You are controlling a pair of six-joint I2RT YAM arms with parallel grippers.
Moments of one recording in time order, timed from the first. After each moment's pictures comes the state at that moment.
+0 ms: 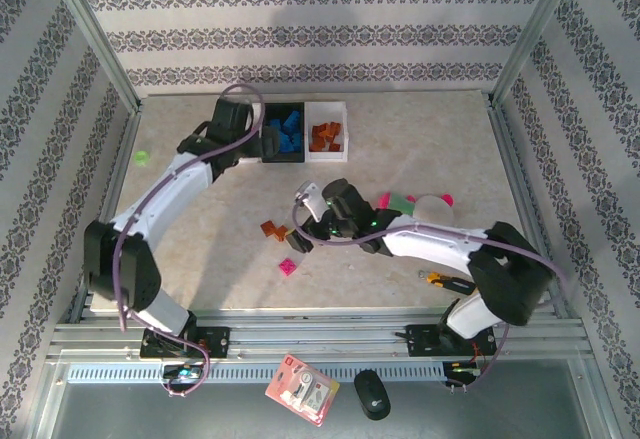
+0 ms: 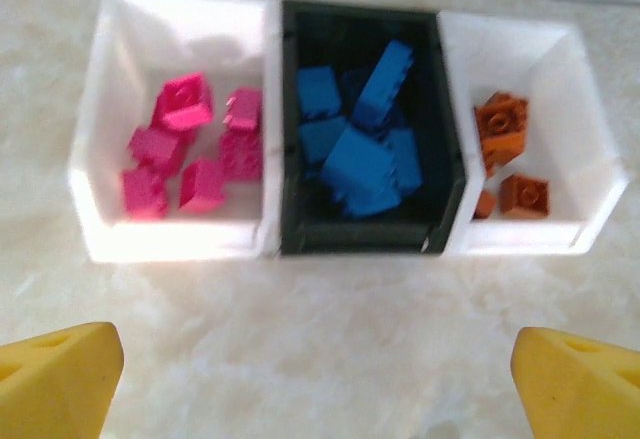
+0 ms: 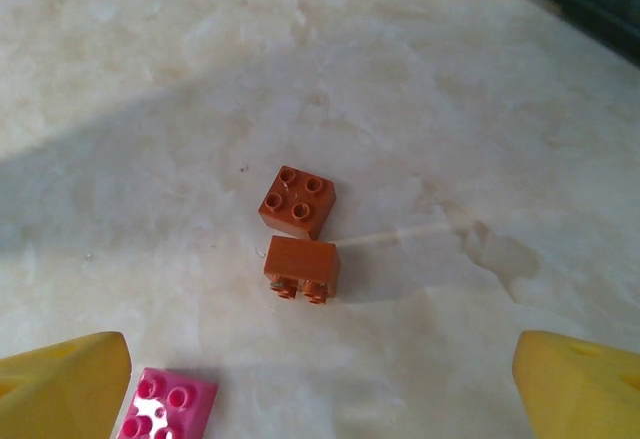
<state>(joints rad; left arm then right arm) -0.32 1.53 1.32 -0.54 -0.15 -0.36 0.85 1.56 0.87 0.02 -0.18 0.04</state>
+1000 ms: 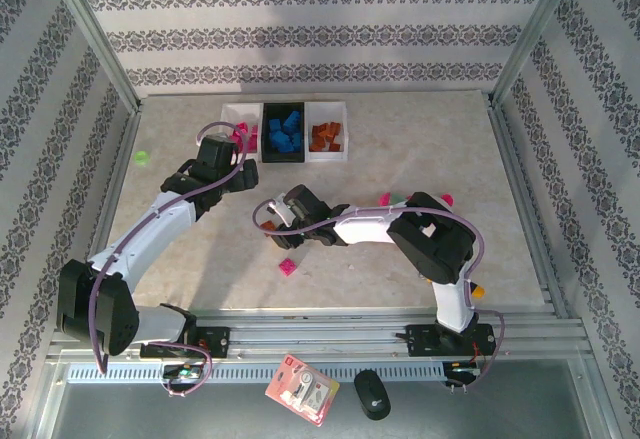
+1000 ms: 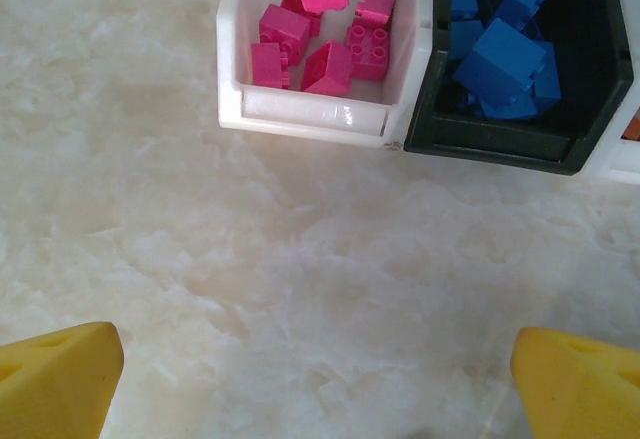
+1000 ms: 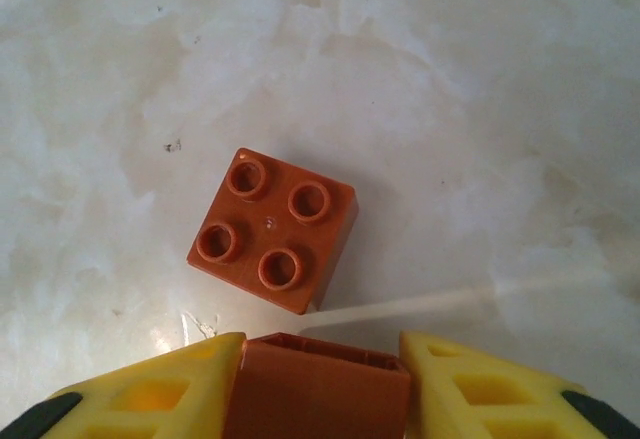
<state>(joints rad) -0.31 1.33 1.01 -0.51 -0.25 -0.43 0.89 1.96 1.09 0.02 -0.16 0.09</state>
